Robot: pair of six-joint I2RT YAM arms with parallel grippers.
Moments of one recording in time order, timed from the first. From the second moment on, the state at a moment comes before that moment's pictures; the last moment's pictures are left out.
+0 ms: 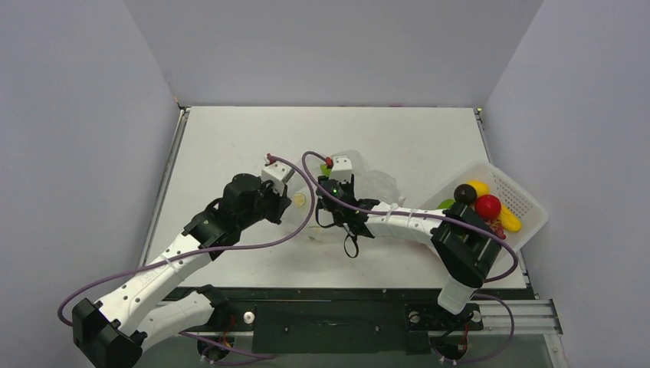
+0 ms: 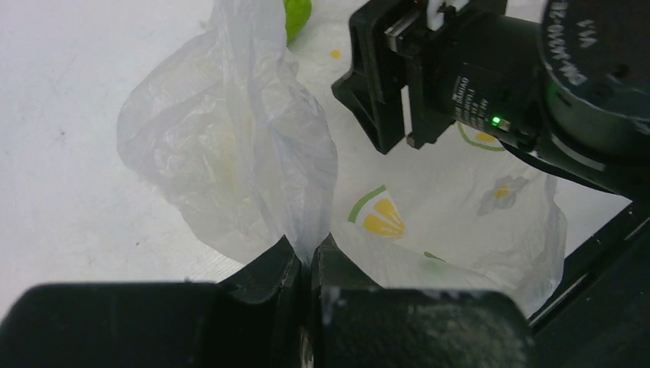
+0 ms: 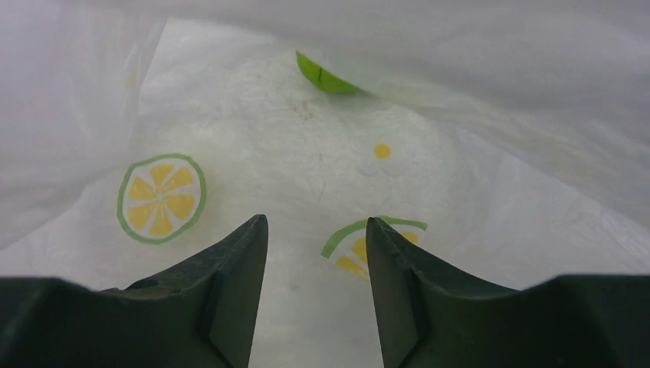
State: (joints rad) left arm -0.67 0.96 0.83 -0.35 -0.03 -0.08; right arm 0.93 1.69 1.00 0.03 0.62 0.48
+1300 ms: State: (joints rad) left arm -1.05 0.81 0.68 -0.56 -0.24 -0.67; right arm 0.82 1.64 0.73 0.38 0.32 0.62
